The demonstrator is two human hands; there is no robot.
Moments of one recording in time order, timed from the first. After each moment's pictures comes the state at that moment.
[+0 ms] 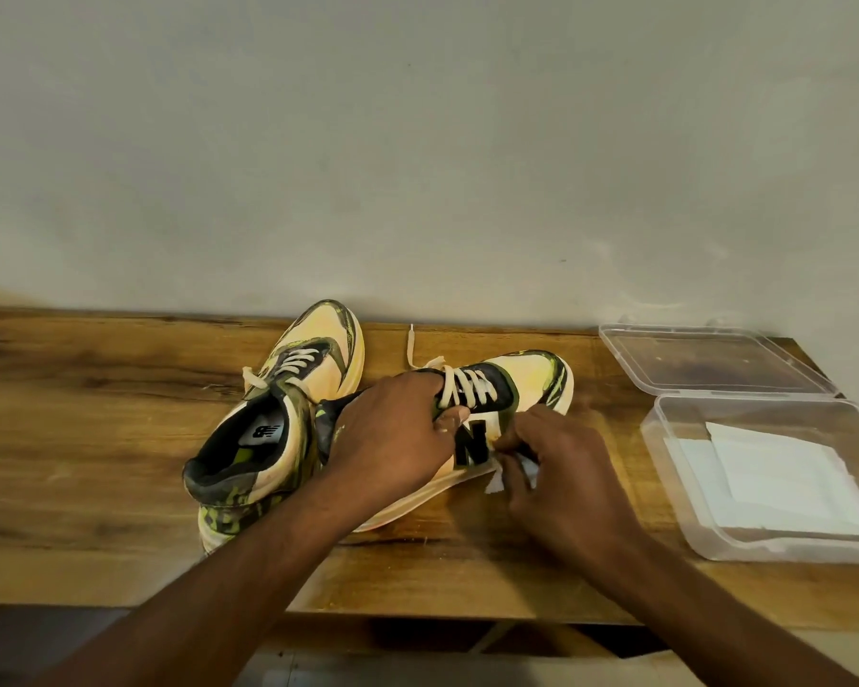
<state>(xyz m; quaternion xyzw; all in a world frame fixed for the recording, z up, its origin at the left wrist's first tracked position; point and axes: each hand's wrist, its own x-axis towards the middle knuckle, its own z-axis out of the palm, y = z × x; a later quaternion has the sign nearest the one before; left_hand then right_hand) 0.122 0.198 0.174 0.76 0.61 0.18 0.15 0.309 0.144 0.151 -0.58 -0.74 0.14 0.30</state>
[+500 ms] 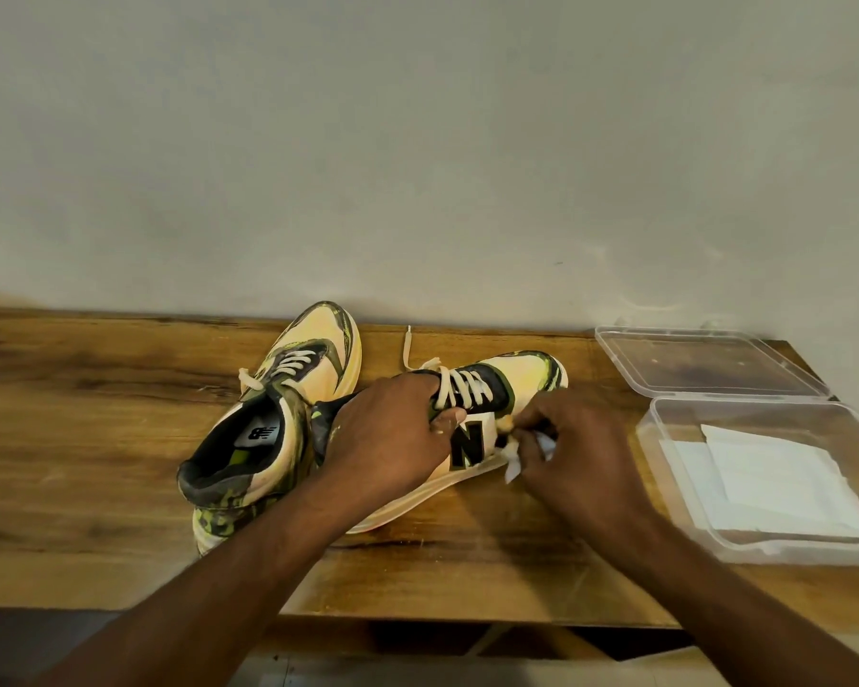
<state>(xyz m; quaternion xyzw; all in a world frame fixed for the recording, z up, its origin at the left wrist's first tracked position) 0.124 0.198 0.174 0.76 0.60 0.18 0.15 0.324 0.157 0.160 -0.61 -0.70 0.15 0.34</state>
